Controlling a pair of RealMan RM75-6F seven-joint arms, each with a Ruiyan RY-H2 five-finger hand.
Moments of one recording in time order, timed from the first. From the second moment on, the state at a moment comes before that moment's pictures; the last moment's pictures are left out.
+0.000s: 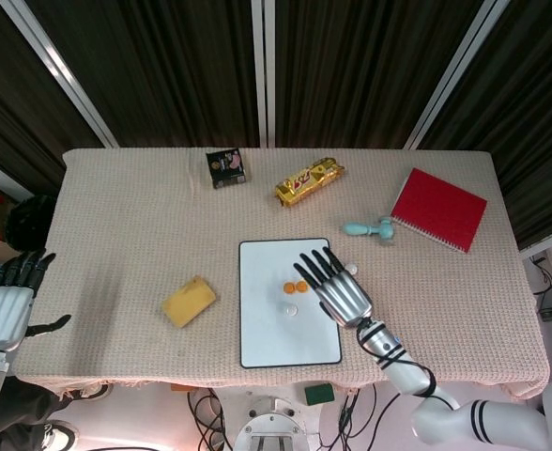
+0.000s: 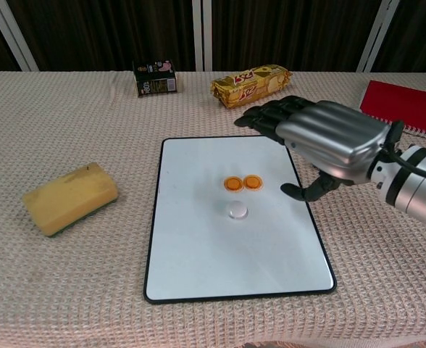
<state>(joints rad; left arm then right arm) -0.12 -1.12 -0.02 -1.56 1.47 1.41 0.08 0.58 -1.61 0.07 -1.56 -1.41 1.10 -0.62</state>
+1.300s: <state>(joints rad) -0.13 -1.12 -0.02 -1.56 1.48 1.39 0.08 0.62 -1.71 0.14 -1.26 -1.15 1.00 -0.56</state>
